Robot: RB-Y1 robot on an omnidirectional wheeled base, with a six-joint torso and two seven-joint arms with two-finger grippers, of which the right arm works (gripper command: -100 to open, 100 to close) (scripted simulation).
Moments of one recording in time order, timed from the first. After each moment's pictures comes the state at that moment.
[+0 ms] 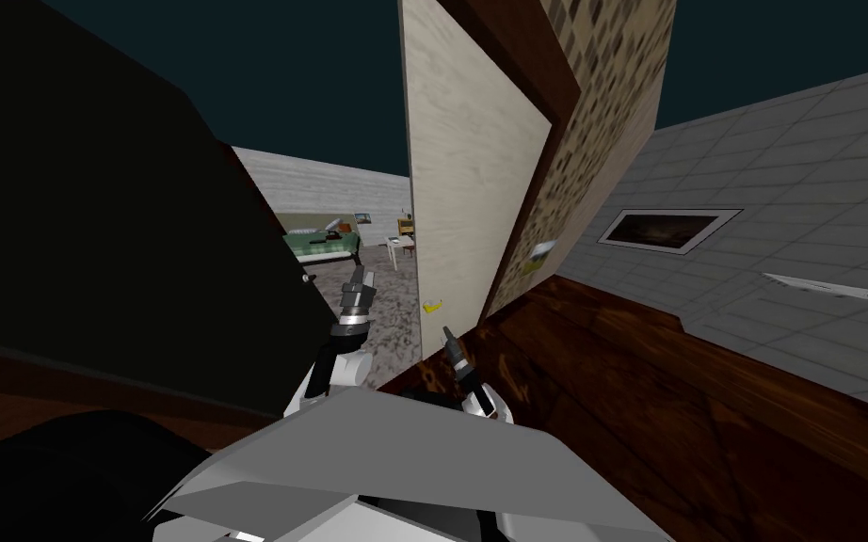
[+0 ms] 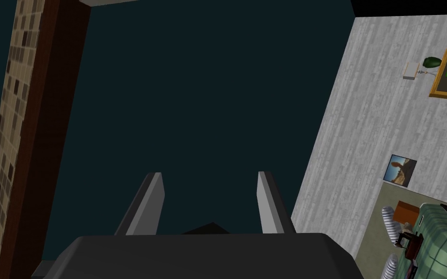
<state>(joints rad) -0.06 -0.17 0.65 -0.93 -0.11 -0.77 -0.11</state>
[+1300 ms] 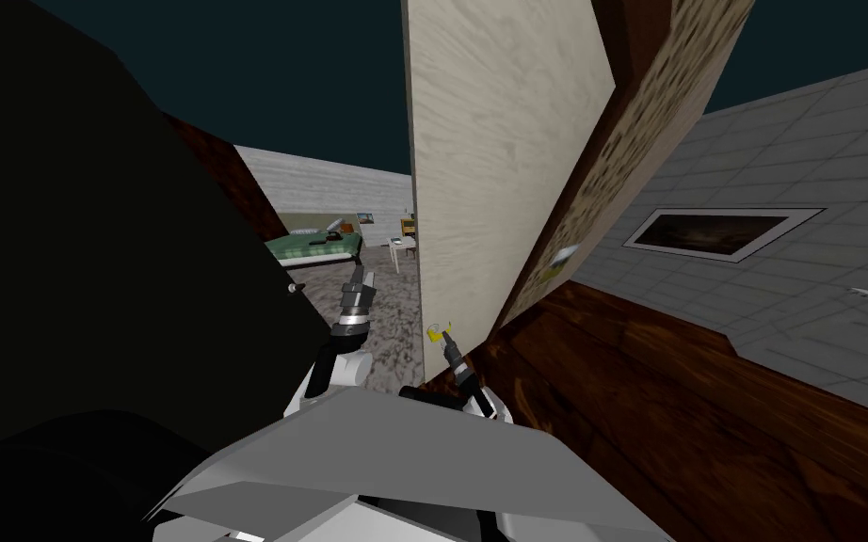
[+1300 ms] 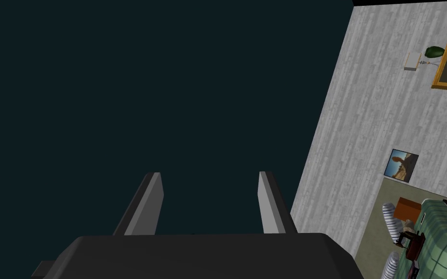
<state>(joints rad) -0.10 -0.16 0.68 -0.81 -0.11 -0.79 -0.11</state>
